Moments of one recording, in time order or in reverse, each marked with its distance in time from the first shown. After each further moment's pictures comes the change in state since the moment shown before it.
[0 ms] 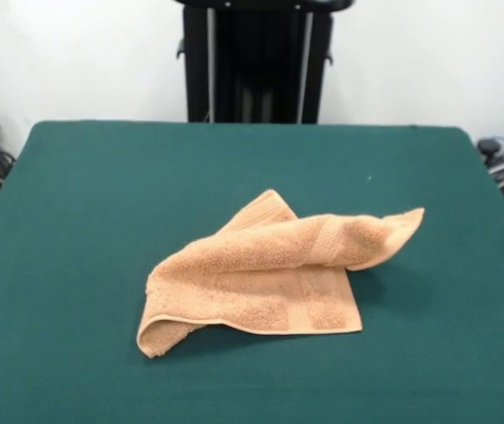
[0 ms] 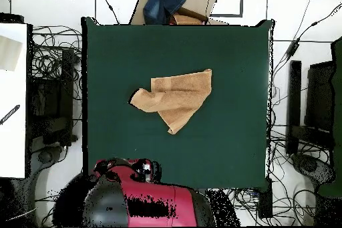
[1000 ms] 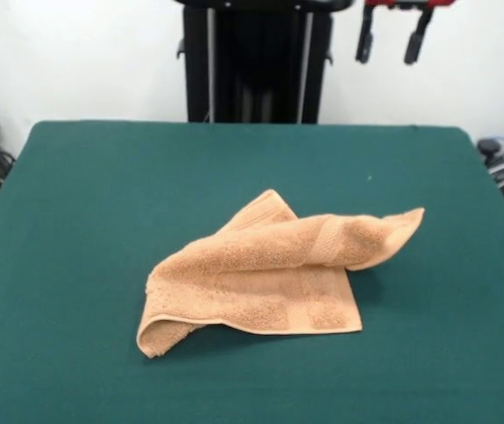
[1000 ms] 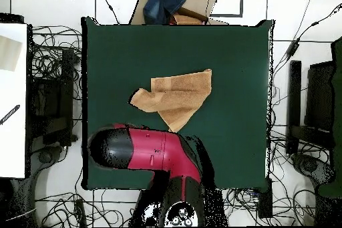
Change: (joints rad) arm 0.034 0.397 0.003 -0.090 0.020 -0.245 0.001
